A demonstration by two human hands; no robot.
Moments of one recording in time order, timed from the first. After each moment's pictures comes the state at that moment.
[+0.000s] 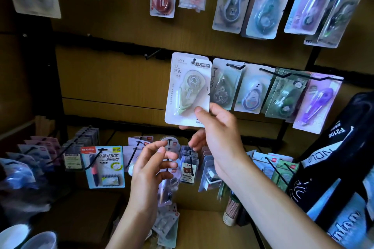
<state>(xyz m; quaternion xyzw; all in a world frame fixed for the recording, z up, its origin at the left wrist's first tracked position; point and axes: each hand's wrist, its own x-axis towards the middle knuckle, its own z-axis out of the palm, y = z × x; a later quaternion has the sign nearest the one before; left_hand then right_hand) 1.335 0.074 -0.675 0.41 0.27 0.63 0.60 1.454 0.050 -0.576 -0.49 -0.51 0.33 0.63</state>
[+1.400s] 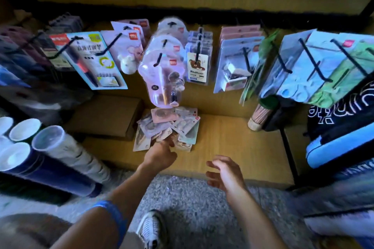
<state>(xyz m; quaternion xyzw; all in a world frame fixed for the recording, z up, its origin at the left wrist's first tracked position) 1.349 0.116 -0.972 0.68 0.65 0.02 0.33 1.531 0.018 -0.958 -0.68 -0.10 0.57 0.45</state>
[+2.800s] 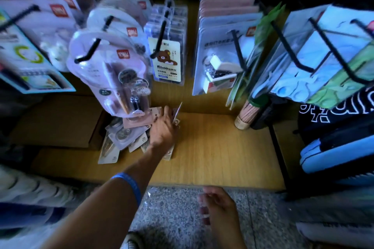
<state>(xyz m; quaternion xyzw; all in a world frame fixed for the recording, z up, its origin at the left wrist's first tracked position) 1.450 0.219 -1.028 0.73 0.61 0.22 0.20 1.543 -0.004 -1.018 -0.72 -0.12 0.52 0.45</state>
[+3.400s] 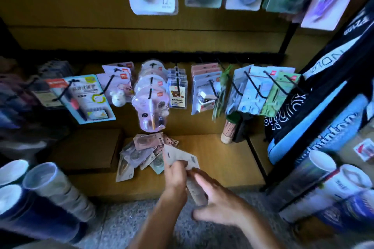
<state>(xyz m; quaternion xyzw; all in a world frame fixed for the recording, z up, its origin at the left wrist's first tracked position) 1.411 0.038 -0.889 0.24 0.59 0.38 0.68 1.509 -0.056 -0.830 -0.66 -0.62 0.41 0.14</state>
